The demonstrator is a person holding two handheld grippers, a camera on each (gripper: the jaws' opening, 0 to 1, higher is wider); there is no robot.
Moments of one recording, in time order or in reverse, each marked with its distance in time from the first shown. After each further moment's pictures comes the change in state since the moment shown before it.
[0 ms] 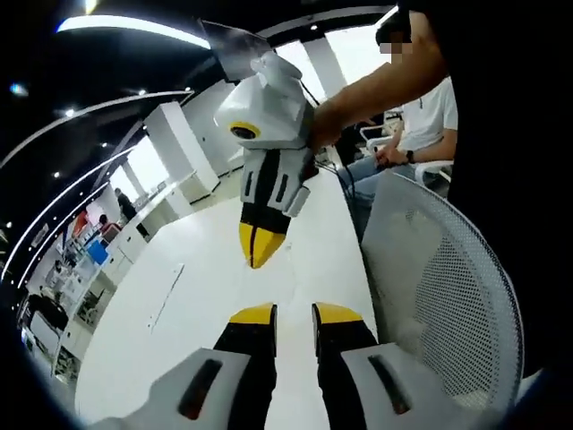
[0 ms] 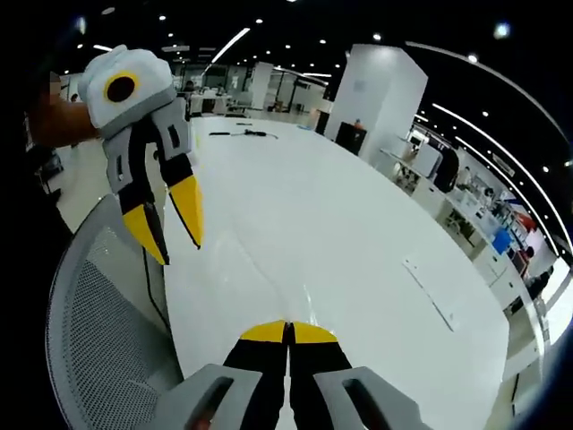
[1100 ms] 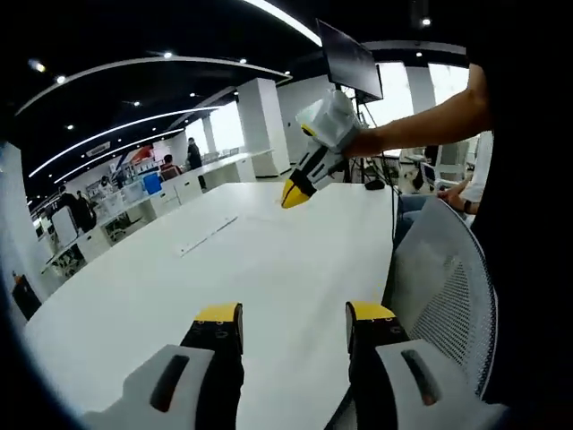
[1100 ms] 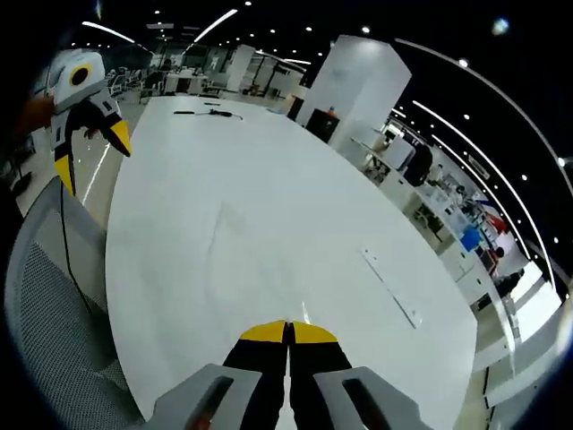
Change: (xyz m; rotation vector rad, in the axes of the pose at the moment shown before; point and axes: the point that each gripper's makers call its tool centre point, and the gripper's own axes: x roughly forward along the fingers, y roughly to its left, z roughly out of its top) left arm -0.068 0.007 -0.061 -0.345 -0.004 0.271; right arm 0.025 -0.066 -0.016 -0.025 0.076 -0.171
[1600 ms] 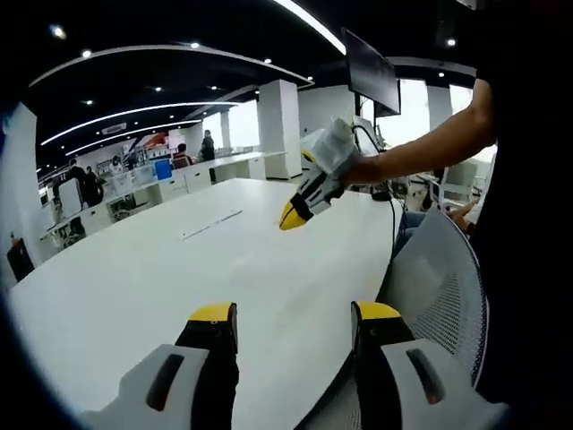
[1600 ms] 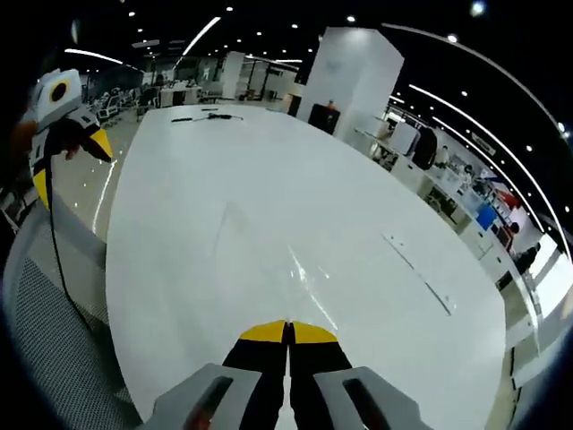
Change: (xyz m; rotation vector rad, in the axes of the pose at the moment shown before) left arm -0.006 -0.012 -0.017 -0.118 -0.034 0.017; right arm 0.043 0.025 -0.012 0.108 -0.008 0.065
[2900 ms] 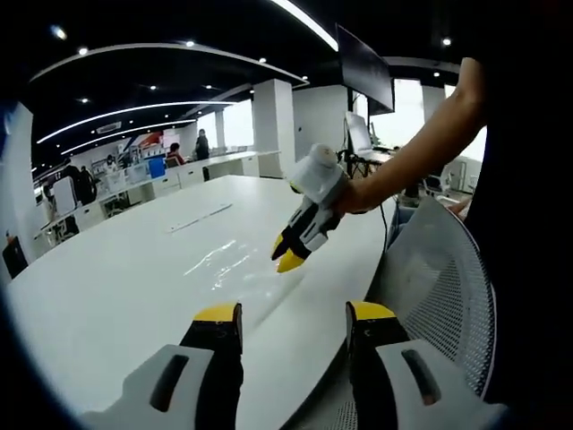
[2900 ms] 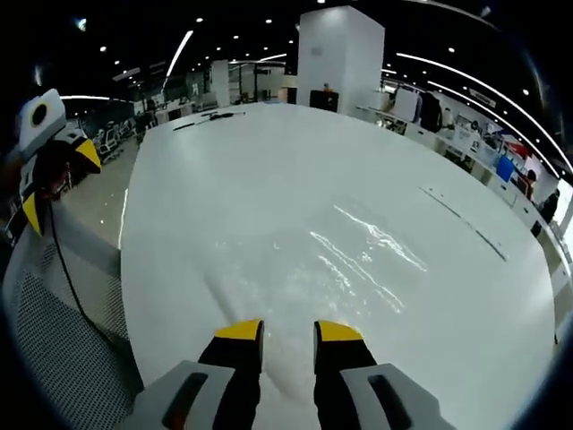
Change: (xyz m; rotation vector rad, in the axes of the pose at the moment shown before) left arm 0.014 -0.020 -0.012 0.005 0.014 -0.029; right arm 0.029 0.061 -0.039 0.213 -0.005 0.154
